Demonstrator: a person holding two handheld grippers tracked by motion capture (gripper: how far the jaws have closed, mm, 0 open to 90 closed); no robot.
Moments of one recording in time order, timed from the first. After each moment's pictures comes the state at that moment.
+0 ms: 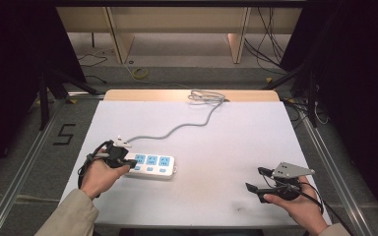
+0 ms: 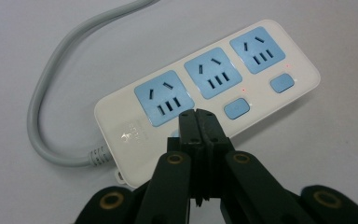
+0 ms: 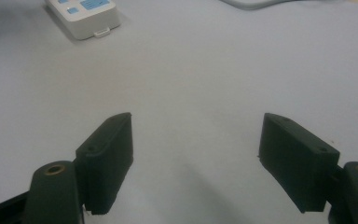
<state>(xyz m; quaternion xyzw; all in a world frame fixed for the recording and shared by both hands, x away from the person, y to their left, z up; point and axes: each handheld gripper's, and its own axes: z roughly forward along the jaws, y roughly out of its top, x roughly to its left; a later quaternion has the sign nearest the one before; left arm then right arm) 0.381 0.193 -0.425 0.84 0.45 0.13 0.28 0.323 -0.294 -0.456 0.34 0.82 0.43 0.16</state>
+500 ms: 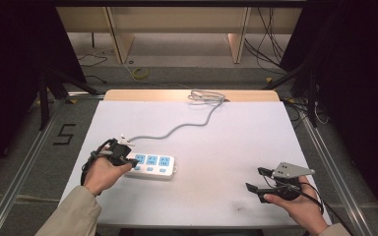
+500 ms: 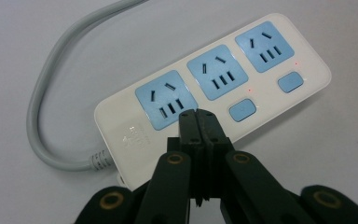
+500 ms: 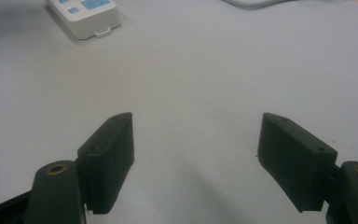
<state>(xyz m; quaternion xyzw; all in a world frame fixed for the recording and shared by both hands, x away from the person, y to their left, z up) 0.389 0.188 -0.427 0.85 0.45 0.13 0.26 0.323 -0.294 -0.455 0.34 0.82 0.43 0.16</state>
